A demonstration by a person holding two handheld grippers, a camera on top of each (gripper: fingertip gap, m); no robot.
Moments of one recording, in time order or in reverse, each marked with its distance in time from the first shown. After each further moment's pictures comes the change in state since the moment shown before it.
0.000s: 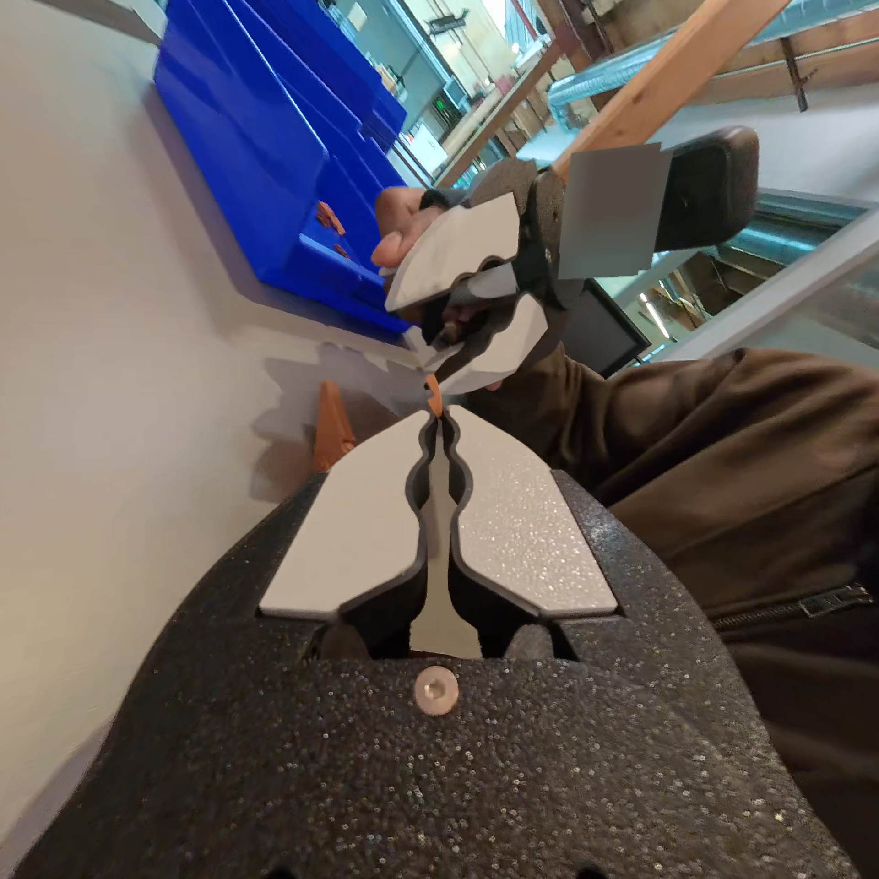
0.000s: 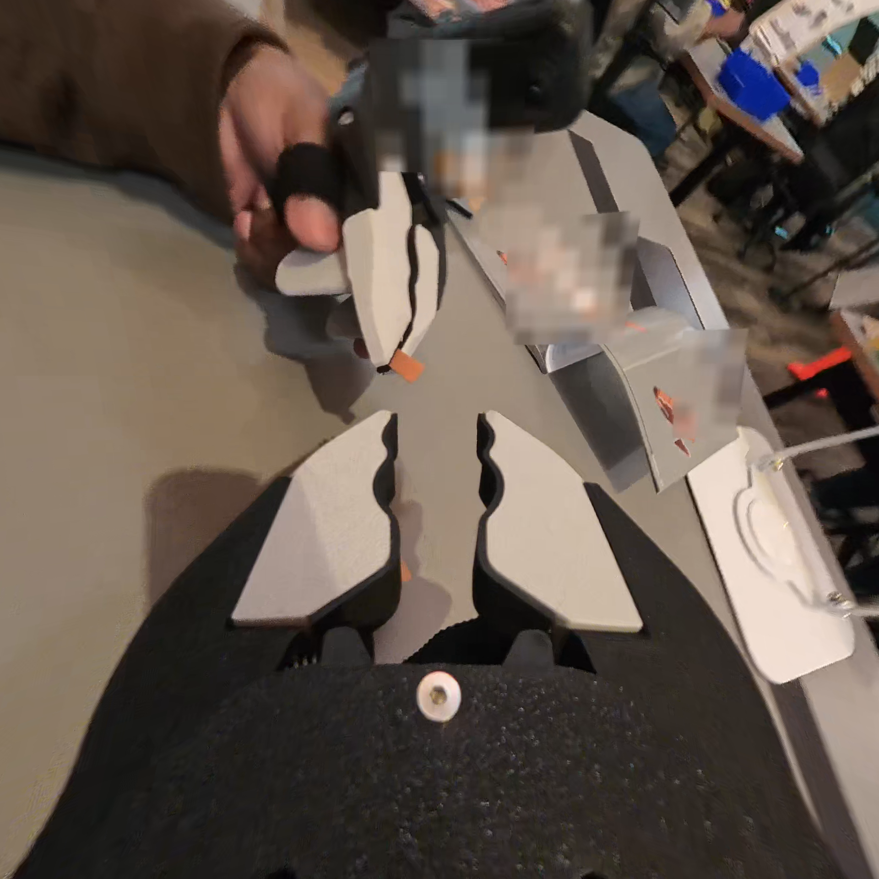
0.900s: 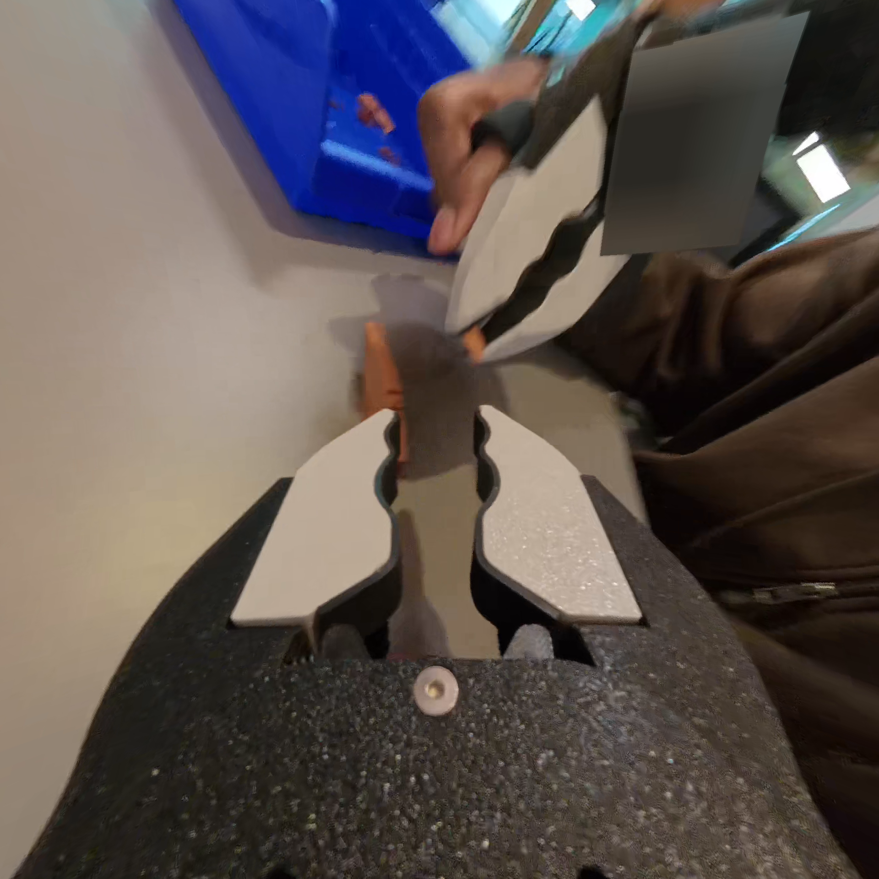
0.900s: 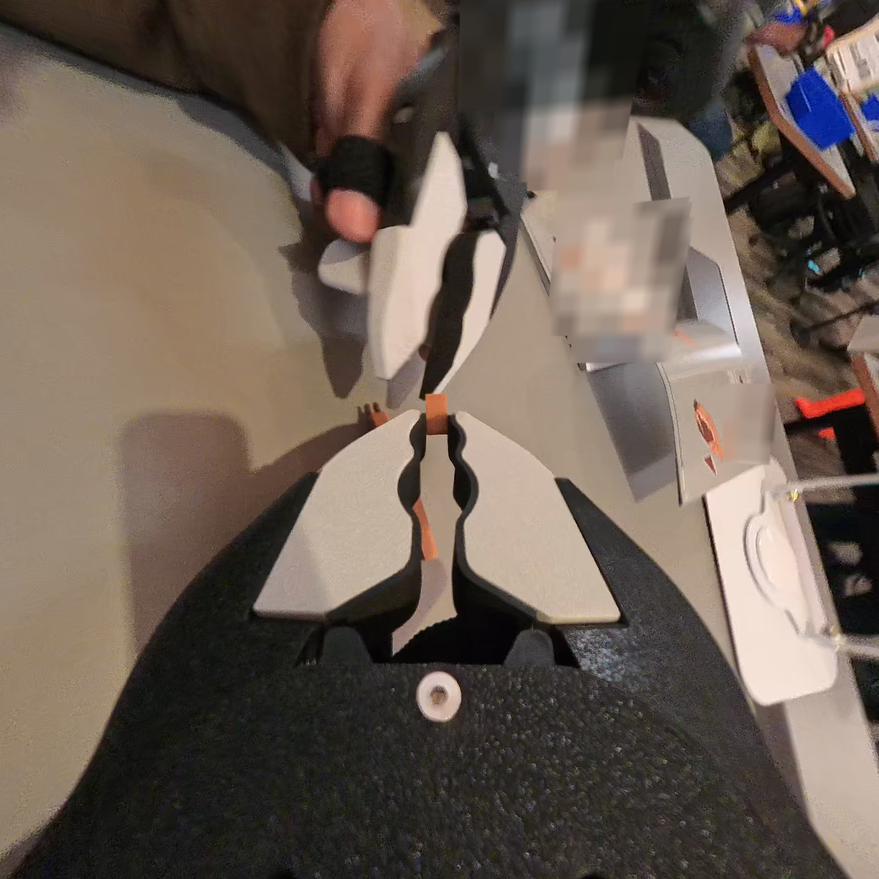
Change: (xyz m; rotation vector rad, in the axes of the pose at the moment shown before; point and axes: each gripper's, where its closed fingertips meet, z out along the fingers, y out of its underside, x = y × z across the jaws) left arm -0.022 0.029 0.010 -0.213 -0.181 0.173; right arm -0.025 0.011 -0.003 -0.046 -0.072 -0.123
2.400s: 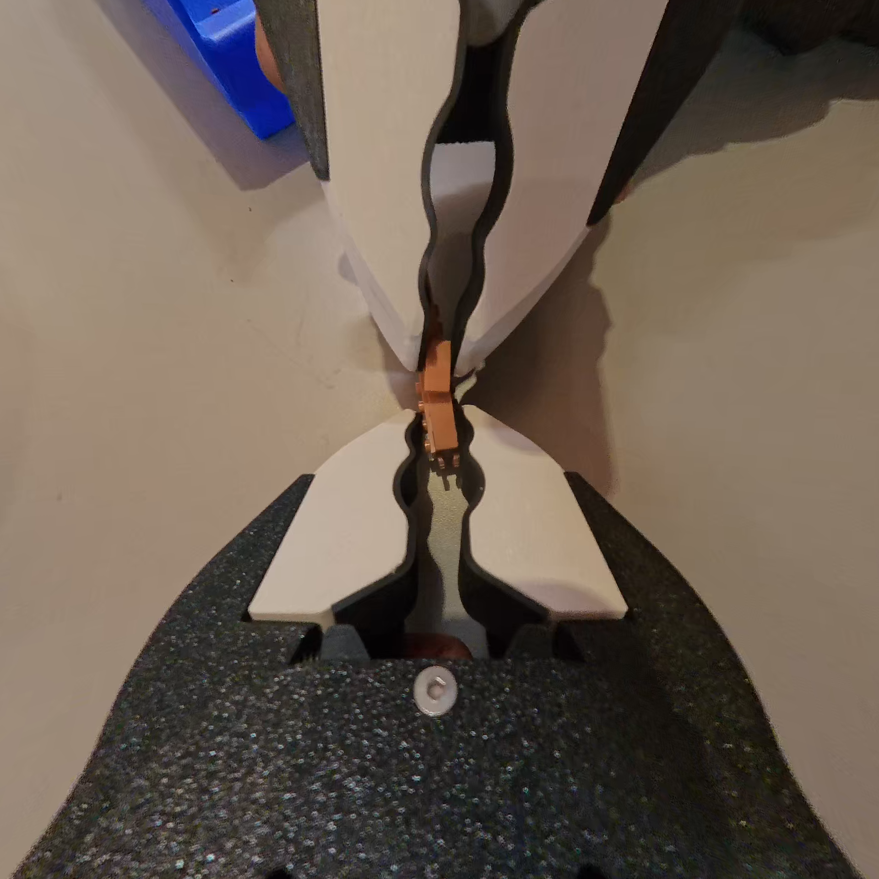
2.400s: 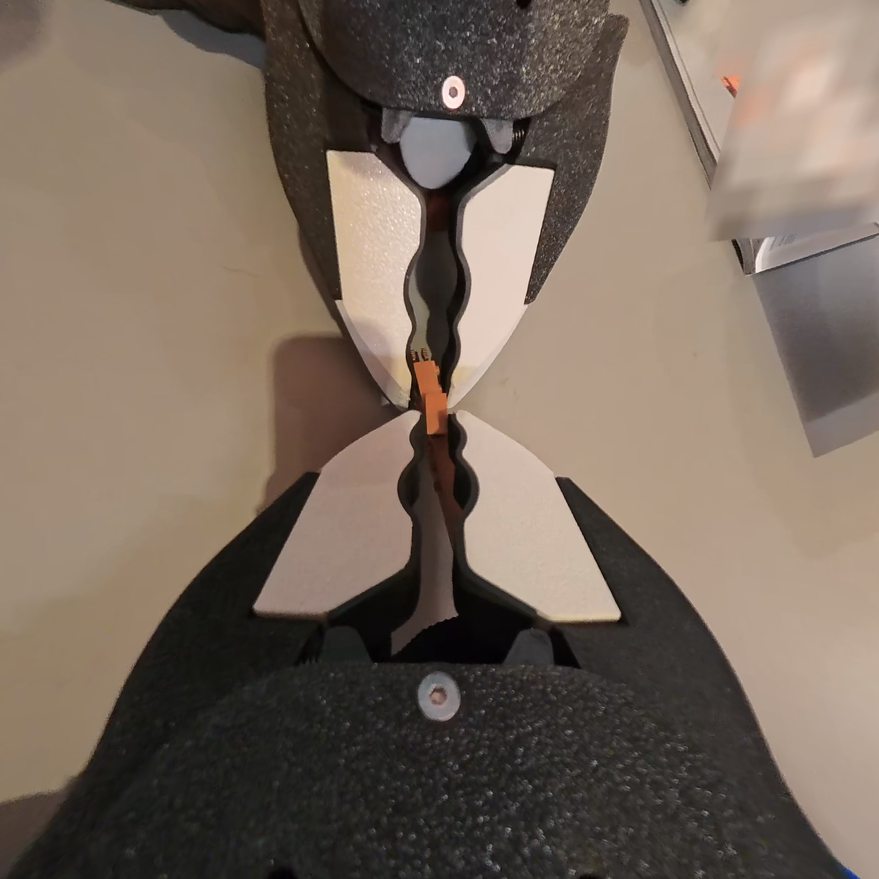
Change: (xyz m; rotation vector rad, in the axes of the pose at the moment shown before) left arm -0.016 0.036 0.034 -0.342 -0.319 0.544; right arm -0.036 0.032 0.015 -0.197 -0.223 0.160
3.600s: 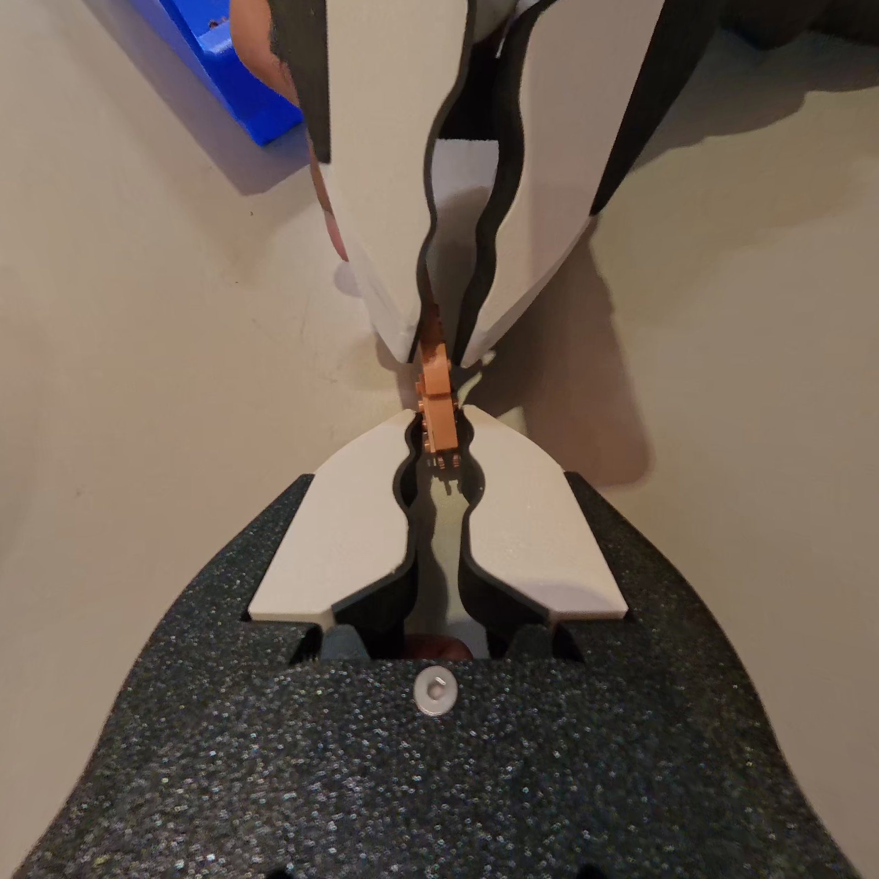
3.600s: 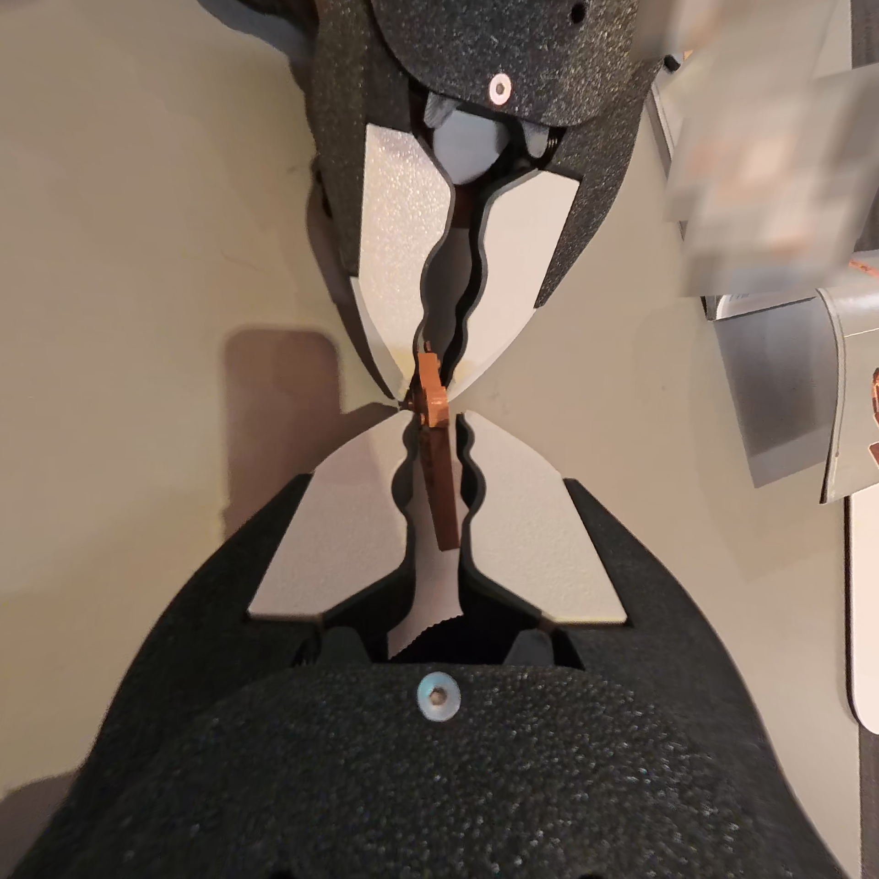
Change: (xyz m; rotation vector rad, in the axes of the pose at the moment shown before) left arm 0.000 0.001 -0.008 0.002 0.014 0.024; right arm 0.001 -0.006 -0.001 0.020 0.046 -0.119
